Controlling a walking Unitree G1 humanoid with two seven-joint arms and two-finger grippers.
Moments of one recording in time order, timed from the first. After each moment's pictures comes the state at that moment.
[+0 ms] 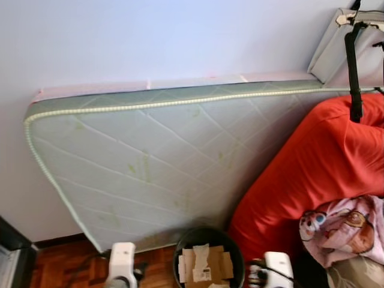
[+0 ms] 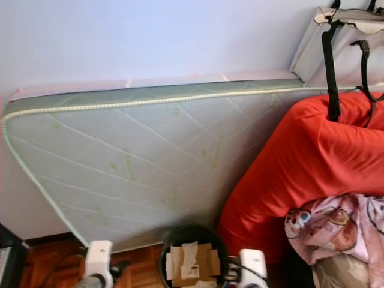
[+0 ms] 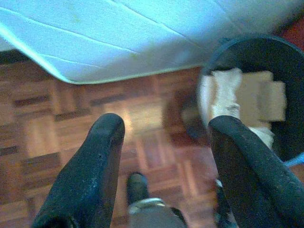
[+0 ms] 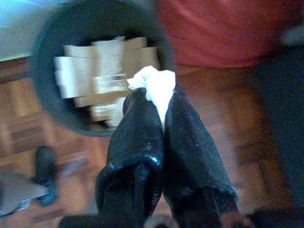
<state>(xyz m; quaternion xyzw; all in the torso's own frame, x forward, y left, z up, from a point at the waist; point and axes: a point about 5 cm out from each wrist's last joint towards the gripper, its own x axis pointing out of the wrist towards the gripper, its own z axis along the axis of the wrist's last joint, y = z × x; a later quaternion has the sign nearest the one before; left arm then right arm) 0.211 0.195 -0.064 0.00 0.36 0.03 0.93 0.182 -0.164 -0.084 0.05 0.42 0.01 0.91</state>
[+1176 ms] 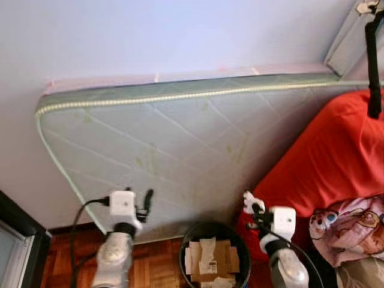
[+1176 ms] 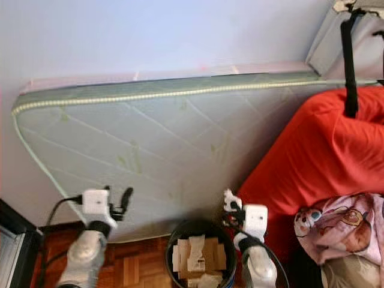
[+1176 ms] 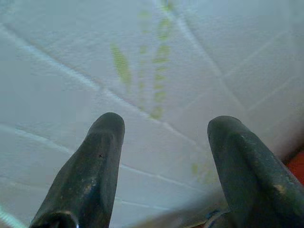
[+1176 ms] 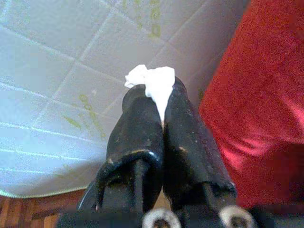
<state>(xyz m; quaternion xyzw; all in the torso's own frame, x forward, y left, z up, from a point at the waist) 0.281 0.170 0.039 0.01 0.01 -0.03 1.00 0.255 -0.160 -0.008 0.08 0.11 0.03 0.99</state>
